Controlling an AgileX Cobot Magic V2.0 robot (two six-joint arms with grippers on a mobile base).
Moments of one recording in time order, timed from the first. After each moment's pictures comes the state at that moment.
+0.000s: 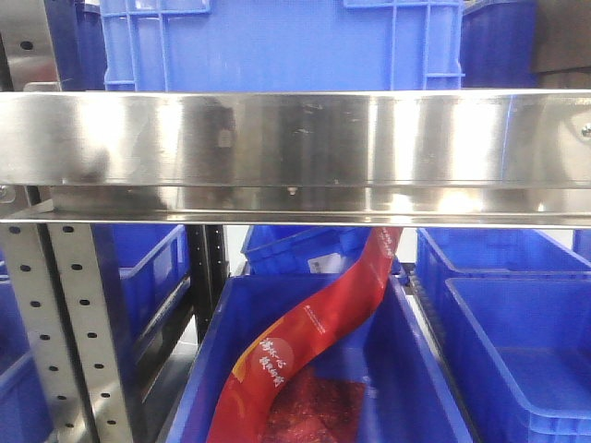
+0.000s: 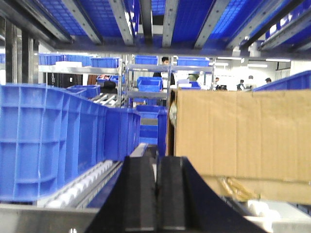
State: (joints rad) left arm 0.09 0.15 0.00 -0.05 -0.03 -0.03; right arm -0.14 0.00 -0.03 0.06 -0.17 -0.05
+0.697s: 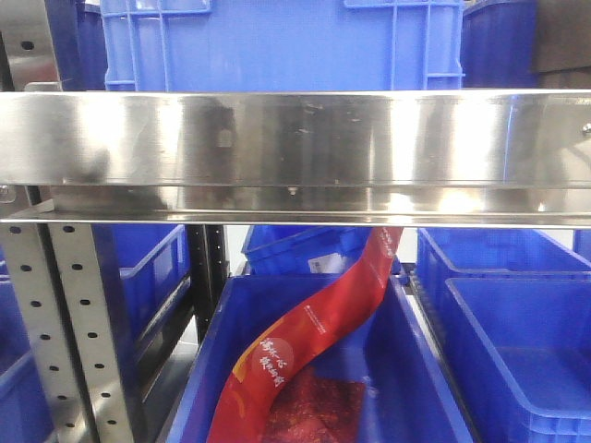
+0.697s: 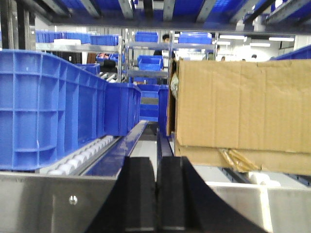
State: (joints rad) left arm 0.09 0.15 0.00 -0.05 -0.03 -0.03; right arm -0.14 0.00 0.00 0.06 -0.11 -0.05
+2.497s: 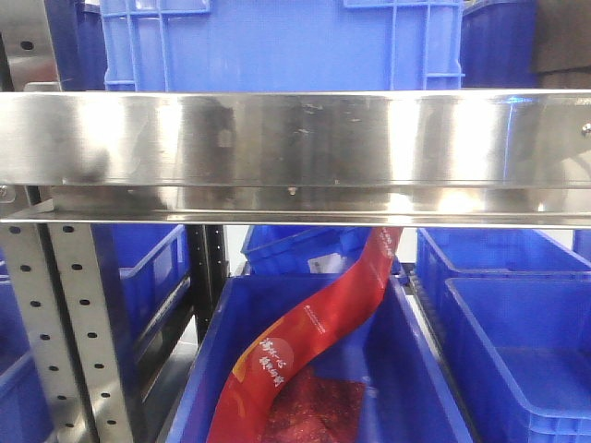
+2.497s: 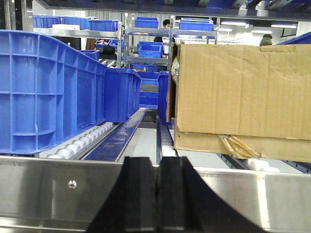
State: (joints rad) left arm 0.09 0.15 0.00 -0.05 -0.03 -0.03; right arm -0.14 0.00 0.00 0.05 -0.07 -0.05
